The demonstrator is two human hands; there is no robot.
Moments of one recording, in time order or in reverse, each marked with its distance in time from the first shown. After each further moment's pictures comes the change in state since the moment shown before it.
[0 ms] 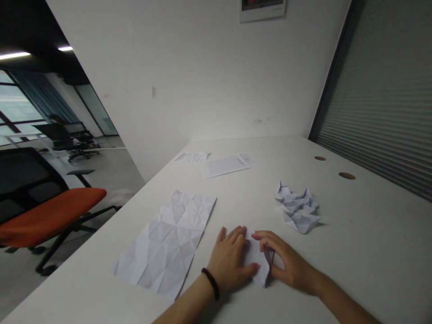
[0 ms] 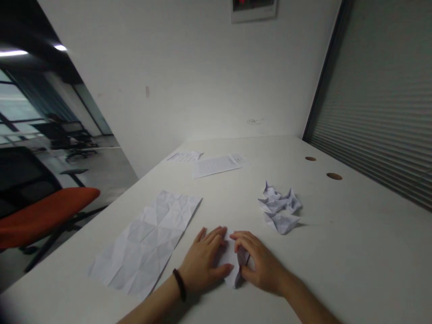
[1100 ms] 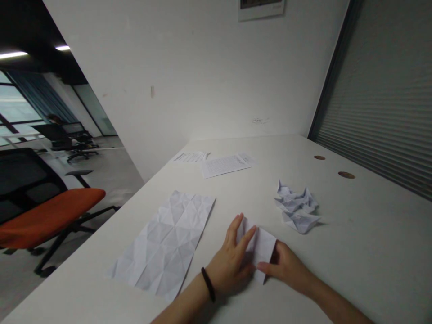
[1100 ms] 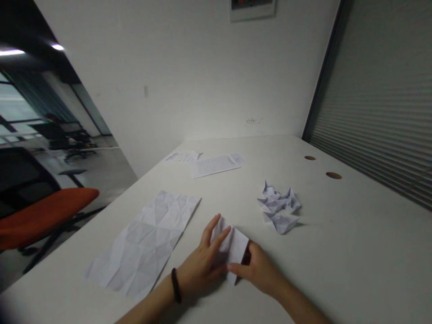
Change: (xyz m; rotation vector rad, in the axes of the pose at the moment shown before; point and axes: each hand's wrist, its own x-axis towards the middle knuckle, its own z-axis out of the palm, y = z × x) left_hand -0.002 -0.008 0.006 -0.223 0.133 0.220; right_hand 0.003 0.007 0.031 0.781 0.133 0.376
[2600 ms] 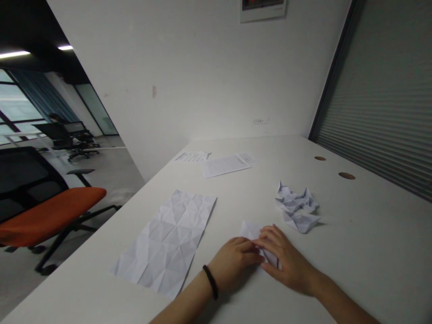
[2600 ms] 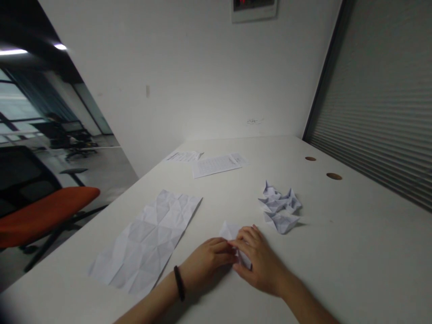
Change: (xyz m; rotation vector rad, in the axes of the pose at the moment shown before) left_hand 0.008 0.002 -0.004 0.149 -0.208 0.158; right_hand -0.003 -0.027 -0.019 -1.006 -0.144 -0.498
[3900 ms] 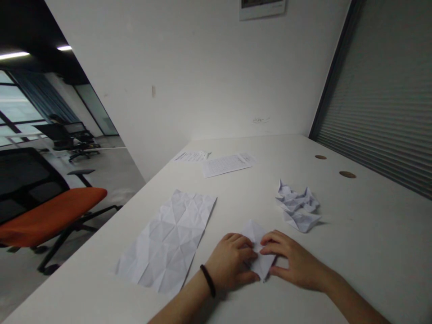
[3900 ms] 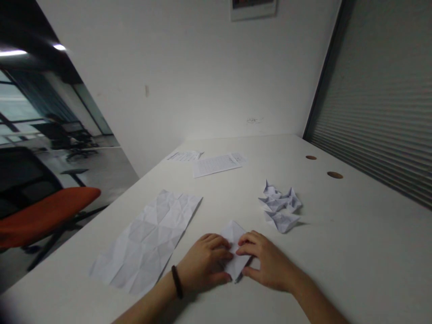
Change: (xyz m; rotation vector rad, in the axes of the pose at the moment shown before) left_hand -0.005 0.000 -0.010 -0.025 0.019 -0.092; right_hand -0.007 0.001 -0.014 0.131 -0.079 0.110
